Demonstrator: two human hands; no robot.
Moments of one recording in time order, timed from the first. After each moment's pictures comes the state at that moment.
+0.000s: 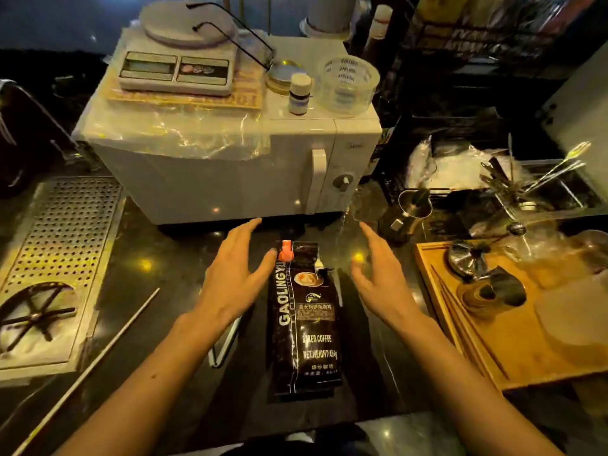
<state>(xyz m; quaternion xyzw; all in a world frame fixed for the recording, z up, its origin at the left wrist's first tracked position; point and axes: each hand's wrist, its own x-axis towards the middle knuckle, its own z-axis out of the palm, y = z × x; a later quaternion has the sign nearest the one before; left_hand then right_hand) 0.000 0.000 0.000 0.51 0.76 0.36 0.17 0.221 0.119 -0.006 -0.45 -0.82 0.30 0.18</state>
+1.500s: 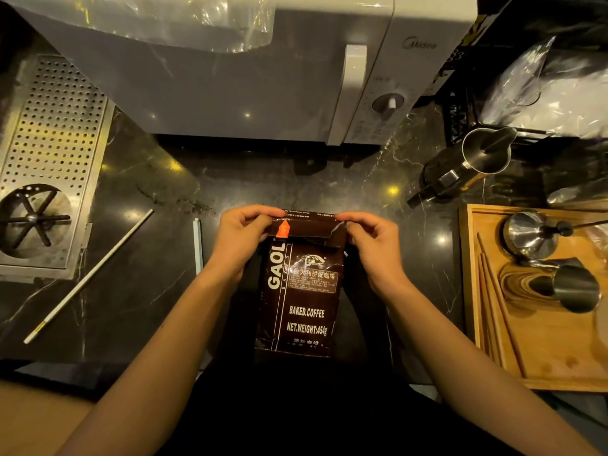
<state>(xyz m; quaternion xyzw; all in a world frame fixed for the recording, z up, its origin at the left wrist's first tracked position) 0.027 0.022 -0.054 0.07 0.72 0.52 0.45 0.197 0.136 -0.070 -0.48 -0.53 0.67 0.21</state>
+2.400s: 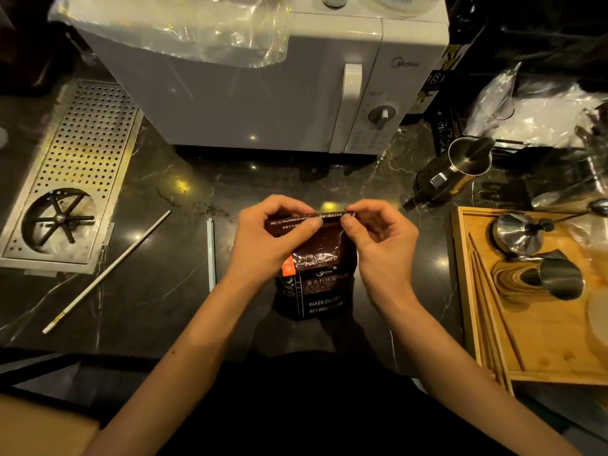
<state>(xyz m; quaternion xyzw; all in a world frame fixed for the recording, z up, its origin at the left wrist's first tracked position) 0.067 -0.001 0.008 0.32 0.68 0.58 0.31 0.201 0.091 0.002 -0.39 -0.60 0.59 0.37</state>
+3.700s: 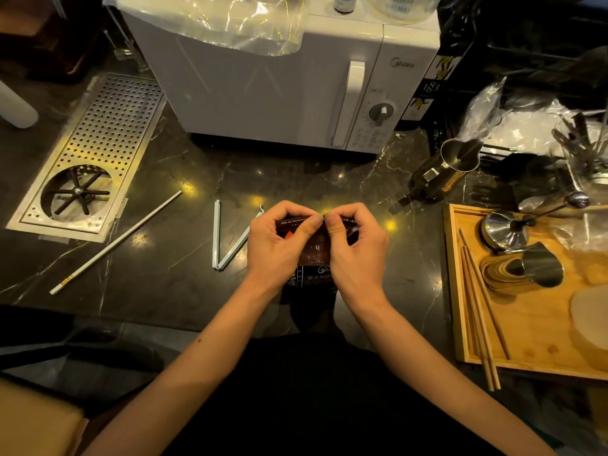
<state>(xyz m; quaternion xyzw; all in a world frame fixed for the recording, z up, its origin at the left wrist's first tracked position) 0.114 -0.028 -0.006 0.30 0.67 0.64 0.21 0.211 0.043 0.000 -0.39 -0.71 0.46 0.36</state>
